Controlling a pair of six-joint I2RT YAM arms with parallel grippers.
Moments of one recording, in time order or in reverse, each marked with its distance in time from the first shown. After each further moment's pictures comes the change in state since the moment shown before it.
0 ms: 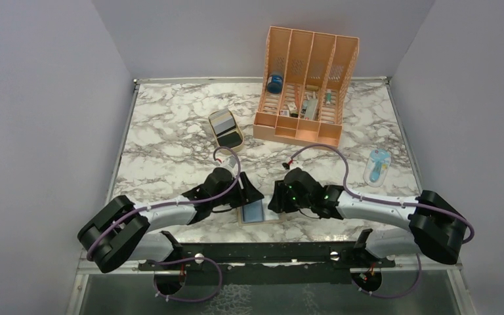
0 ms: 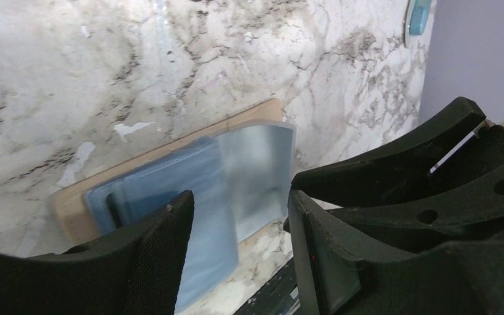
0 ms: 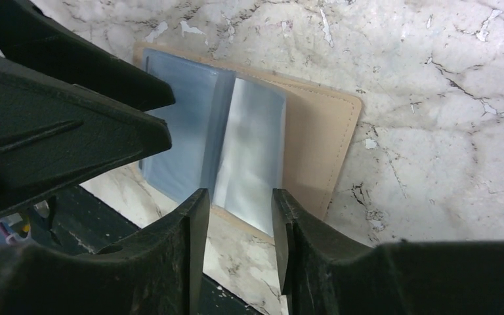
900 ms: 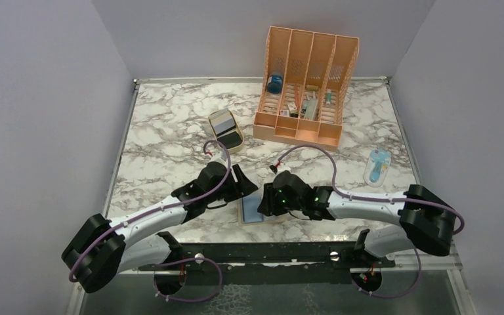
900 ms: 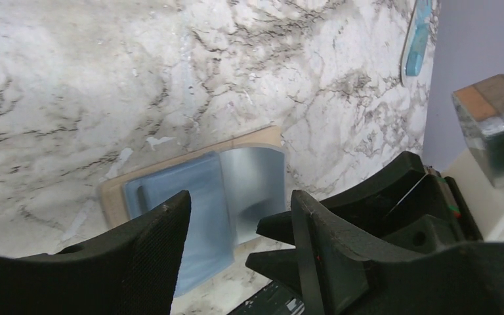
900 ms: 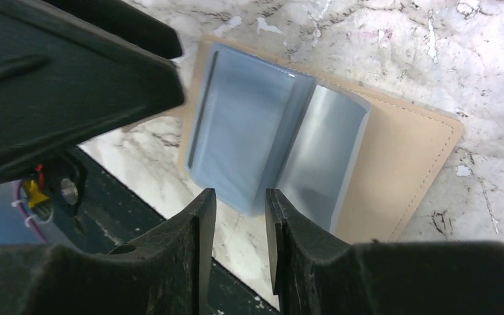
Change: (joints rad) left arm 0.009 -0.169 0.102 -0.262 -0.119 0.037; right arm 0.083 0.041 0.054 0.065 0.000 0.004
